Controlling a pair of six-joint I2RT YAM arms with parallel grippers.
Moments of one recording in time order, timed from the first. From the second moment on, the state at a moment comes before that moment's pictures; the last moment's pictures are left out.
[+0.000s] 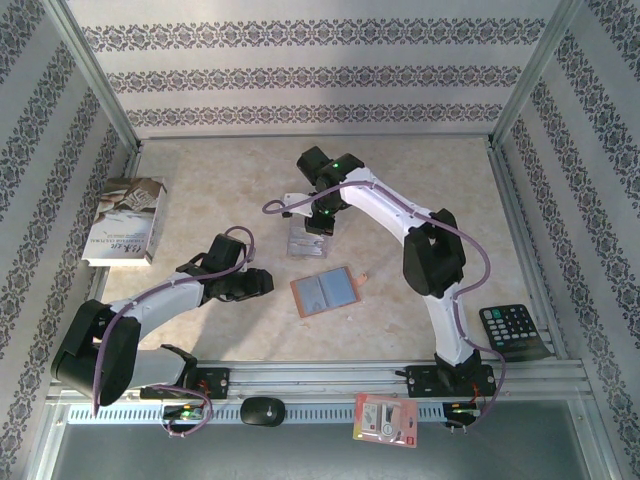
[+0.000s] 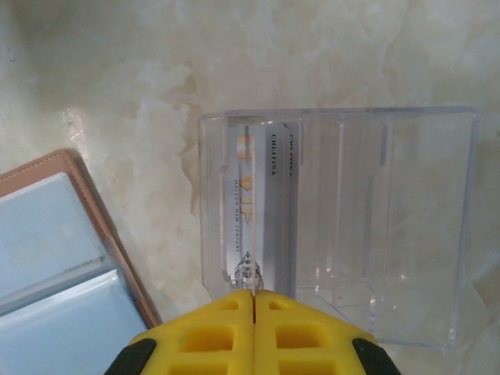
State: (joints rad) left arm -0.37 1.28 0.54 -0.30 0.35 -0.63; right arm 0.63 2.15 1.96 -1.14 -0.23 -0.79
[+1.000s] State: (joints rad) left arm -0.36 1.20 0.48 -0.20 0.38 -0.68; right arm 0.68 1.79 1.65 -0.64 -0.28 -0.37
